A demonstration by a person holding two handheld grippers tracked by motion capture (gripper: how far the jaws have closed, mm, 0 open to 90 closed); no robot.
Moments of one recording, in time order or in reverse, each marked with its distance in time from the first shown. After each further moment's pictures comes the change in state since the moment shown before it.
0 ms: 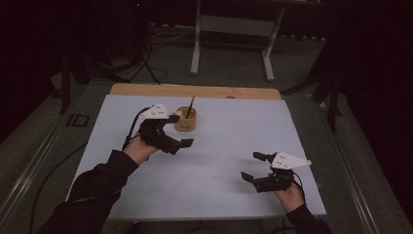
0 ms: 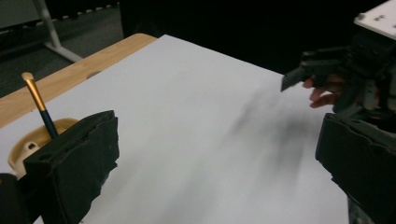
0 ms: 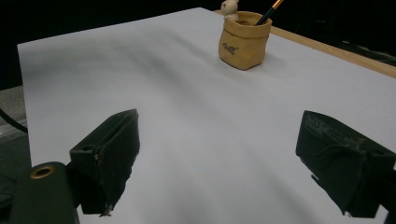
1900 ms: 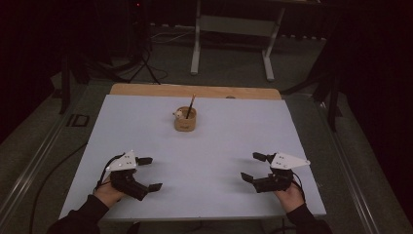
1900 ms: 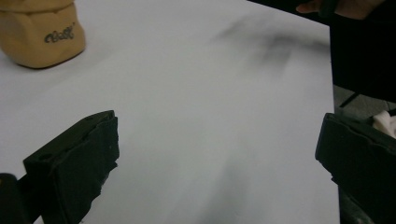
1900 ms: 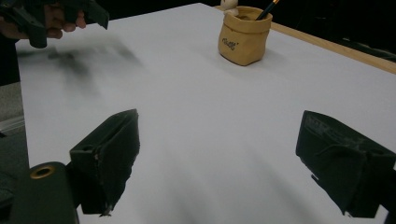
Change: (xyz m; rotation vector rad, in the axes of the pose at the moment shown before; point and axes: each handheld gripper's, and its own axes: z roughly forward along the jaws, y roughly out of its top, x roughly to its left) left arm -0.010 -0.149 -0.042 0.024 -0.020 -0.018; right arm 0.000 -0.002 0.001 0.016 0.001 -0.001
